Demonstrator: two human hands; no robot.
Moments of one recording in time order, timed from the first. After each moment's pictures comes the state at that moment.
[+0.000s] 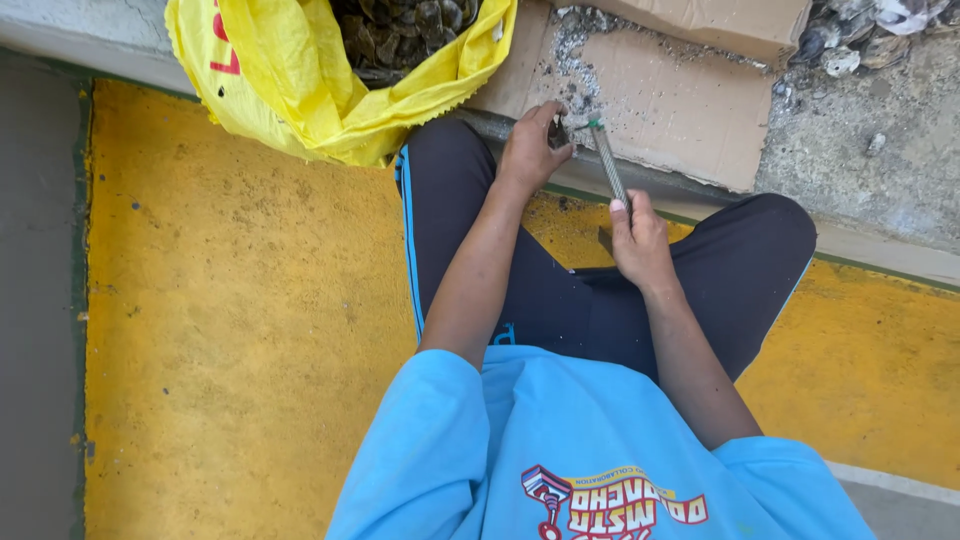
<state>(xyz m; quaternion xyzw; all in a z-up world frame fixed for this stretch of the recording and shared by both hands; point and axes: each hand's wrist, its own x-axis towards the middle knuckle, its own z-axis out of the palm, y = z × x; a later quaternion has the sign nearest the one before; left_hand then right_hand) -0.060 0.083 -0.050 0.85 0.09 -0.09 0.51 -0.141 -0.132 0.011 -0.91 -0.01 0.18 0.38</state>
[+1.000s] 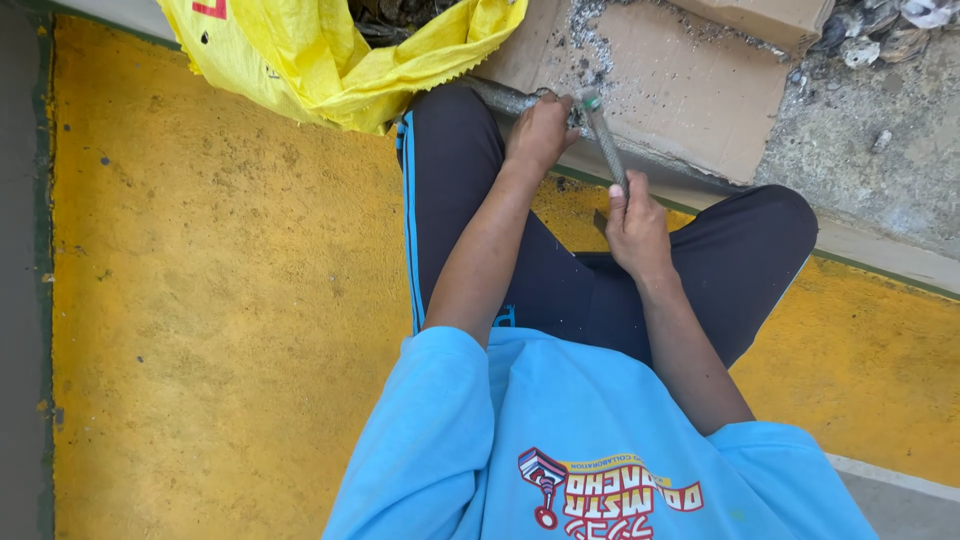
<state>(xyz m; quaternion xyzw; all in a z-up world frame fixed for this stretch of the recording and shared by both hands) -0.059 0.075 -0.070 0.91 0.06 -0.14 0.37 -0.144 -0.111 0.033 -0.93 -0.04 0.14 0.34</state>
